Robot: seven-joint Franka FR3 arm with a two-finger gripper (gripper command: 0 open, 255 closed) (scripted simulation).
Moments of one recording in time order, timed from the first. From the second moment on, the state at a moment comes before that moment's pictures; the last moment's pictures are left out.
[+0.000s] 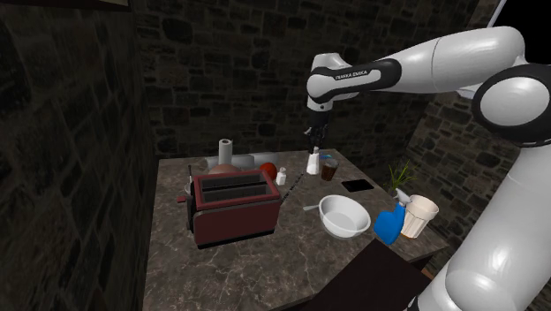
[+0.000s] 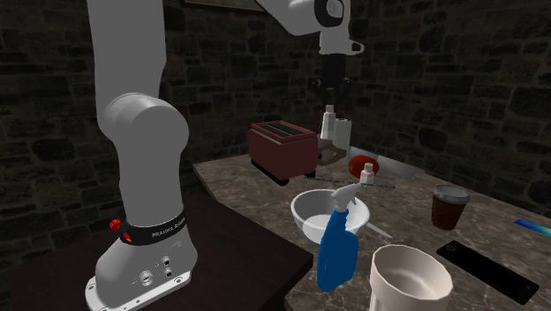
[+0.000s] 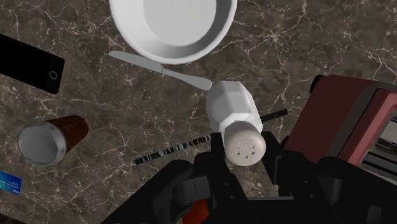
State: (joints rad) arm -0.07 0.08 -0.07 -1.87 -0.08 1.88 -0.18
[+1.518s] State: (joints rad) arm -0.30 -0.28 -0.33 -2.26 -0.21 1.97 -0.59
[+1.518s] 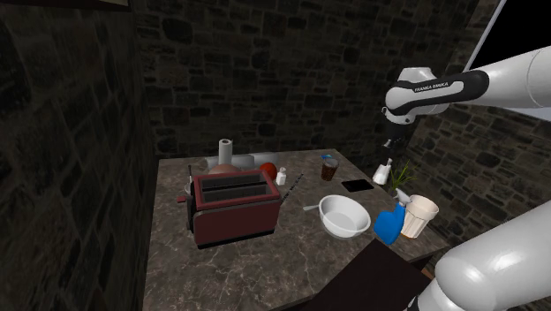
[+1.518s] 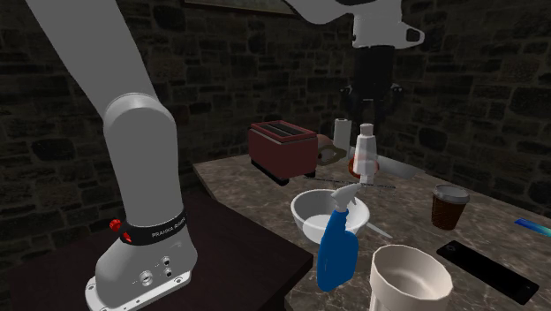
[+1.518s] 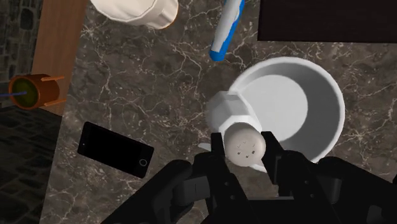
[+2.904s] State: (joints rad) arm -0.40 -0.23 -0.50 -2.38 -0.26 2.17 -0.79
